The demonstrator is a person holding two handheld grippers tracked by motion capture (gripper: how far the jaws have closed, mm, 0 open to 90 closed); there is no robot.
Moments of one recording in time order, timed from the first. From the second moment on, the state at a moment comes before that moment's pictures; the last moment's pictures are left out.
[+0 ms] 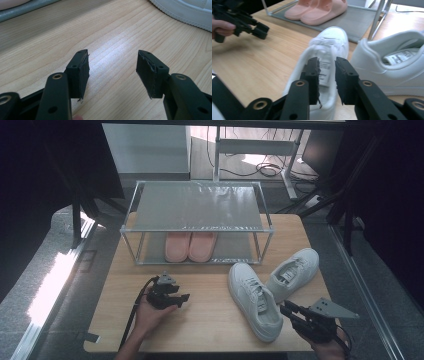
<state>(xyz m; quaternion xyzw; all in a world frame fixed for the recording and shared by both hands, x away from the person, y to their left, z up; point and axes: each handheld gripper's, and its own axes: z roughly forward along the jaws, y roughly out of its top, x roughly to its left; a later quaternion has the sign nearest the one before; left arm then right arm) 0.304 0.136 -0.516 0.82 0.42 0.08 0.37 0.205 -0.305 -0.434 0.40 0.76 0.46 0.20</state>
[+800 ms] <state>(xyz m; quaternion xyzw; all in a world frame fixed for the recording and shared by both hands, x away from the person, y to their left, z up) 0.303 0.137 -0.515 0.82 0.42 0.08 0.37 0.254 -0.288 -0.442 0.42 0.78 0.43 0.19</state>
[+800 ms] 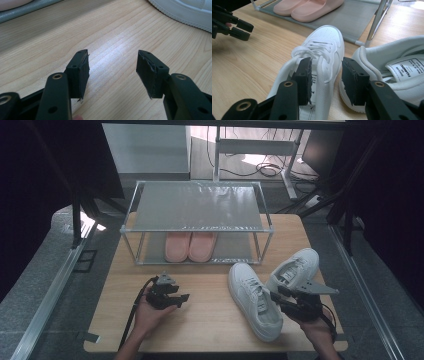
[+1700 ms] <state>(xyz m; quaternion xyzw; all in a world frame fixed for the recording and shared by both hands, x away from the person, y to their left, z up) 0.303 0.136 -0.516 0.82 0.42 0.08 0.37 0.285 -0.261 -0.483 0.45 0.80 0.36 0.17</state>
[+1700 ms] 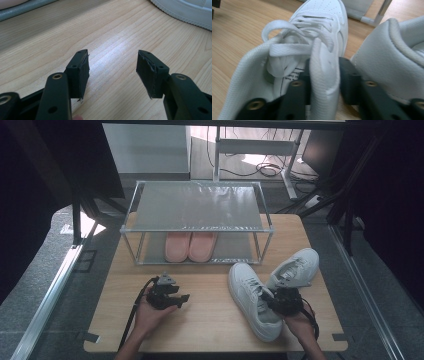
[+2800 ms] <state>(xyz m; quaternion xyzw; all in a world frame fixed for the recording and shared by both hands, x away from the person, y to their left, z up) 0.303 0.137 -0.516 0.82 0.42 0.08 0.37 0.267 -0.271 -0.460 0.44 0.75 0.46 0.18</state>
